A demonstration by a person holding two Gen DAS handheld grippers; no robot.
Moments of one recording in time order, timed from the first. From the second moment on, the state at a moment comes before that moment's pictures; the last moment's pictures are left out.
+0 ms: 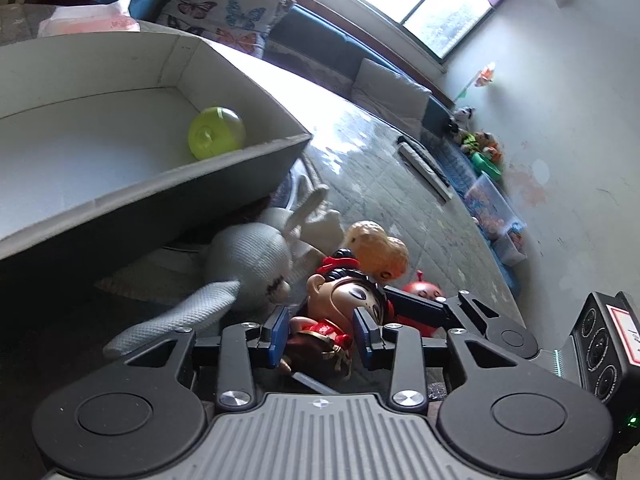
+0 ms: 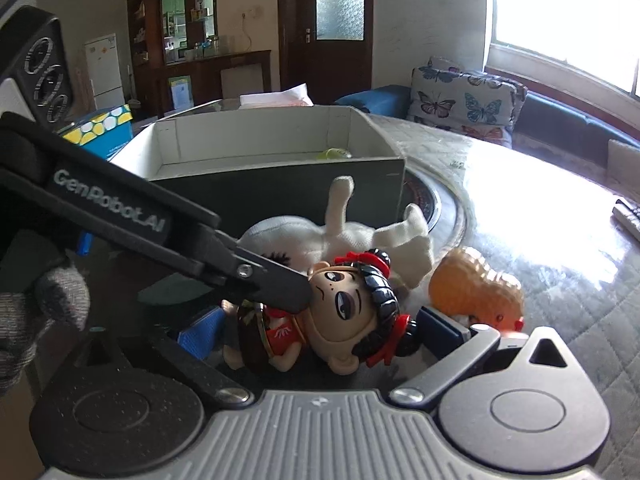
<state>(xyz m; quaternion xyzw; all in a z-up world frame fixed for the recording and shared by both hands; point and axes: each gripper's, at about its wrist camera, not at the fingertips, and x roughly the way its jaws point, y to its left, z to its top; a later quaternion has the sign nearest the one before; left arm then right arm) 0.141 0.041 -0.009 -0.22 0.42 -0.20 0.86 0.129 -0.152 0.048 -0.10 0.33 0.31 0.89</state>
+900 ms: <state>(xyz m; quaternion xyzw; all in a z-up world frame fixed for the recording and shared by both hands) 0.135 0.052 -0.006 -0.25 0.43 -0.24 0.83 0.109 -0.168 0.046 -0.09 0.34 0.29 0.89</state>
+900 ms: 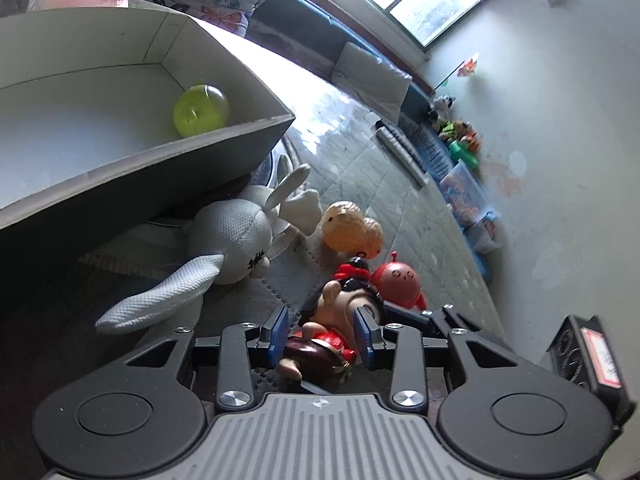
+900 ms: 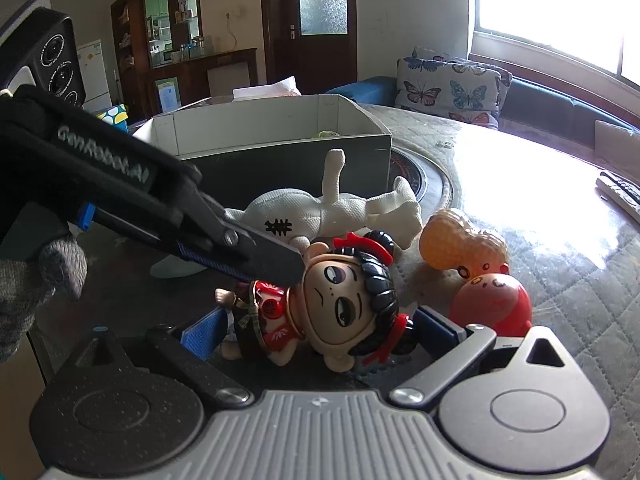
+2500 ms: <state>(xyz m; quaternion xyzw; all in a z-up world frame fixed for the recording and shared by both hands) 0.139 0.087 0.042 -0.29 0.35 -0.26 0.85 0.120 -0.133 0.102 -0.13 0.28 0.29 0.90</state>
